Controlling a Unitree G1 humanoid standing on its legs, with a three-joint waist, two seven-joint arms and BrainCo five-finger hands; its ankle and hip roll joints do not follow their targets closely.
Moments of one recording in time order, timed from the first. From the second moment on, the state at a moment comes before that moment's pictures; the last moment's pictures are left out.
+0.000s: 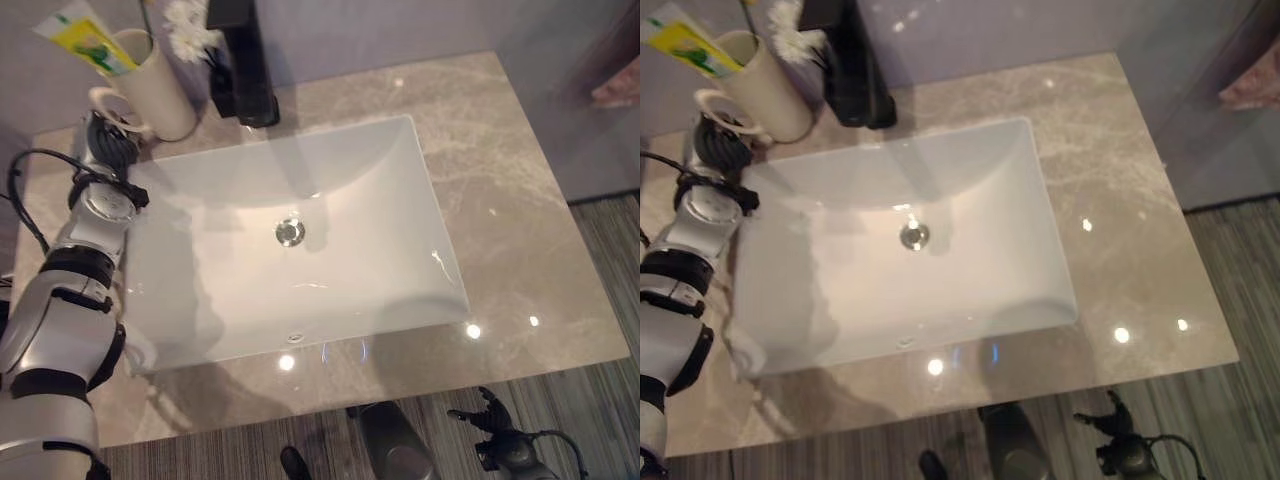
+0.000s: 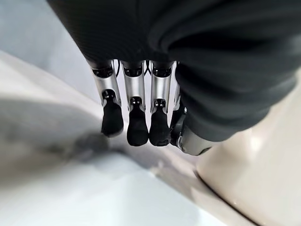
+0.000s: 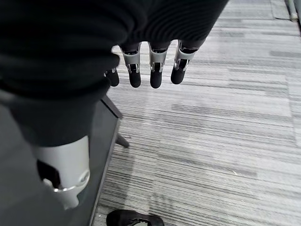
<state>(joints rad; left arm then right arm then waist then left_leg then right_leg) -1.08 0.78 -0.54 1.16 -0.11 -0.16 0.38 -0.06 -0.45 0.31 1.11 0.13 -0.16 -0.24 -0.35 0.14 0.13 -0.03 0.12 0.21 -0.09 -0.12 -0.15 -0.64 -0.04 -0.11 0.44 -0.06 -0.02</state>
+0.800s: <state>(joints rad) 0.20 0.63 0.24 0.61 -0.16 -0.19 0.22 0.05 -0.42 0.08 1.20 0.01 -0.08 -0.13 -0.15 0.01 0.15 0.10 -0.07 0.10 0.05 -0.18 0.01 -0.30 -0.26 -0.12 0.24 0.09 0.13</state>
